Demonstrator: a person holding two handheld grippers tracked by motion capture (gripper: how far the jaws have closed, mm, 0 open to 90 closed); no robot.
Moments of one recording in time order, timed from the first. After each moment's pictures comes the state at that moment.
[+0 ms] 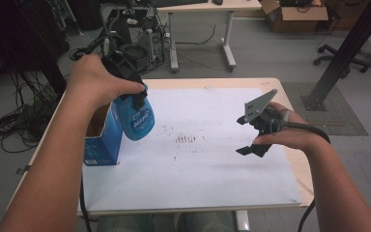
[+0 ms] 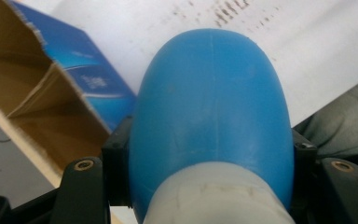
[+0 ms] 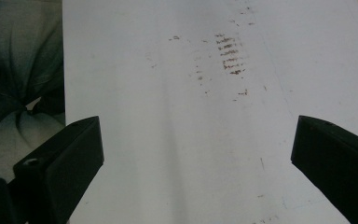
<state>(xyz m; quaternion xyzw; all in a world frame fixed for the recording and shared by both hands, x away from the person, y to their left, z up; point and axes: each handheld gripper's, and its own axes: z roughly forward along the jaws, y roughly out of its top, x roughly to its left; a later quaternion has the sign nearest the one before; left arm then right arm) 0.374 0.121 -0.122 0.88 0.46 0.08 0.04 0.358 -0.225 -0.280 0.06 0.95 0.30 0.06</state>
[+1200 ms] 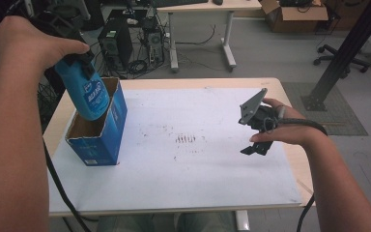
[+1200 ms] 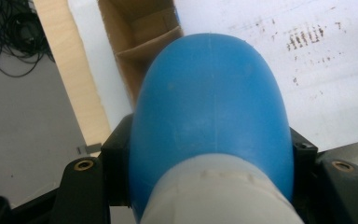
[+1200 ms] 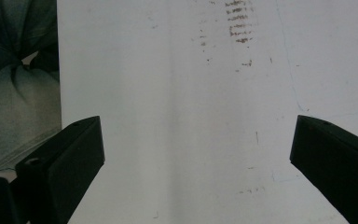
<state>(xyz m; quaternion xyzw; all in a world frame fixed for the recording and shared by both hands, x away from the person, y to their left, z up) 0.393 0.216 -0.072 0.79 0.61 0.09 0.05 0.367 -0.220 -0.277 0.03 0.97 0.22 0.06</state>
